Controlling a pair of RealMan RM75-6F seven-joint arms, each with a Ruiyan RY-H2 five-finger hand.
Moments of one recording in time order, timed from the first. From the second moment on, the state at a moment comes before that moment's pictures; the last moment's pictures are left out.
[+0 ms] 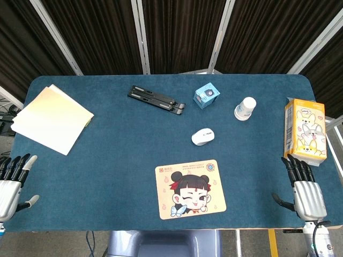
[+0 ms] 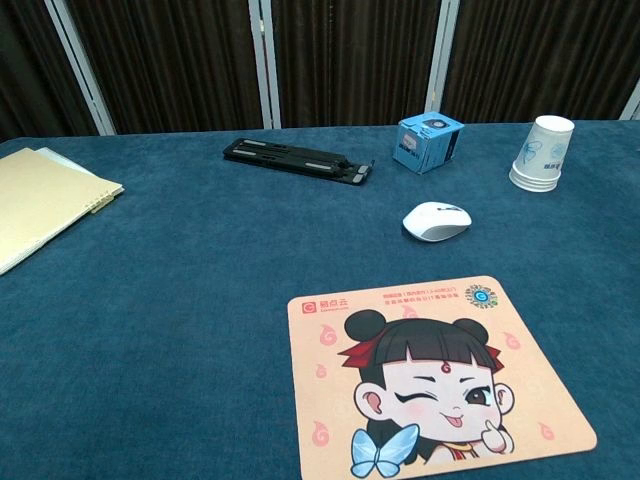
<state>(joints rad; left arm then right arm) -0.05 -1.11 0.02 -1.64 1.59 1.52 0.17 0.06 -1.18 0.05 -1.71 -1.51 1.49 -0.06</state>
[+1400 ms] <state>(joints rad) -0.05 -1.10 0.03 -1.65 1.59 1.50 0.15 0.20 -1.19 0.13 -1.75 -1.41 1.29 -0.17</state>
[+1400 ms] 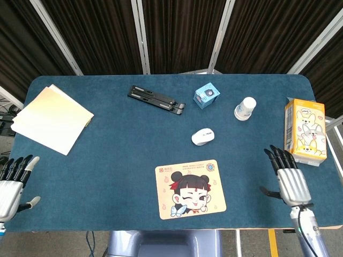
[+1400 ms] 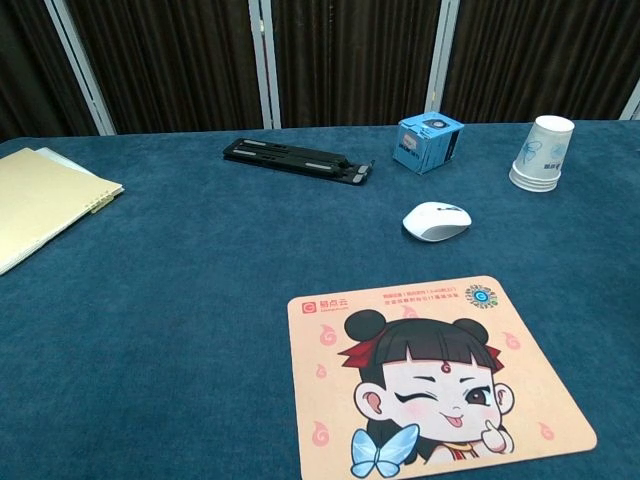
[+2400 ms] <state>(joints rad) -0.08 -1.06 0.04 -1.68 1.54 1.42 0.12 0.69 -1.58 0.28 -1.43 -0.88 0.93 -0.53</state>
